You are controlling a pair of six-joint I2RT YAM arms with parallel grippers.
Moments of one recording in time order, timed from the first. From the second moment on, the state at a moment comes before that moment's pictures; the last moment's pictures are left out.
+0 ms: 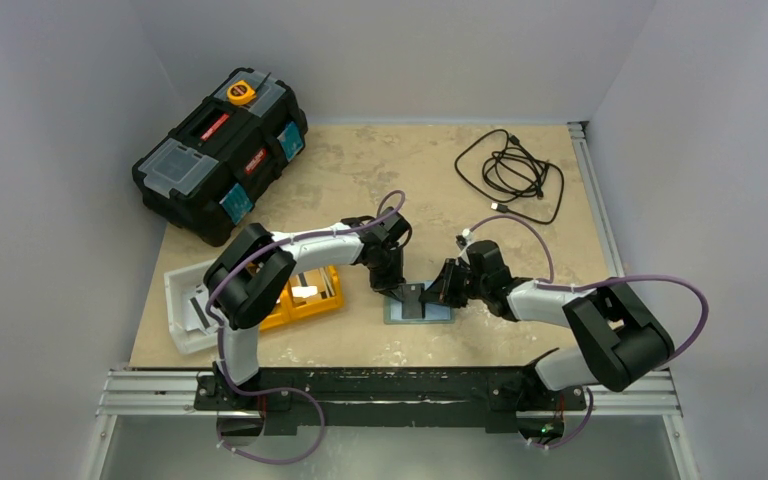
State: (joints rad) left arm -0.80 1.92 1.23 -0.53 0.22 -0.83; right arm 0.50 1.41 0.39 0.26 -0.39 0.83
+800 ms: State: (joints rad) left arm -0.80 1.92 1.23 -0.53 0.21 -0.86; right arm 0.44 1.38 0.34 0.31 -0.45 0.83
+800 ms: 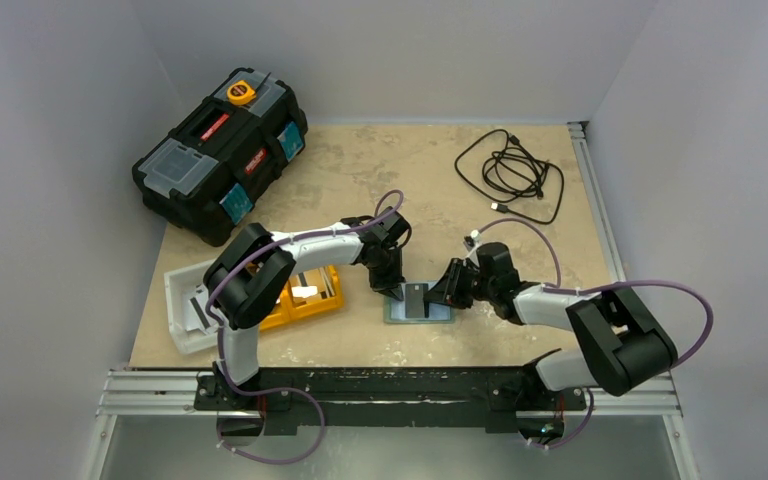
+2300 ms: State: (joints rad) left arm -0.80 1.93 1.24 -0.55 0.21 -0.86; right arm 0.37 1.21 0.34 0.12 -0.36 0.79
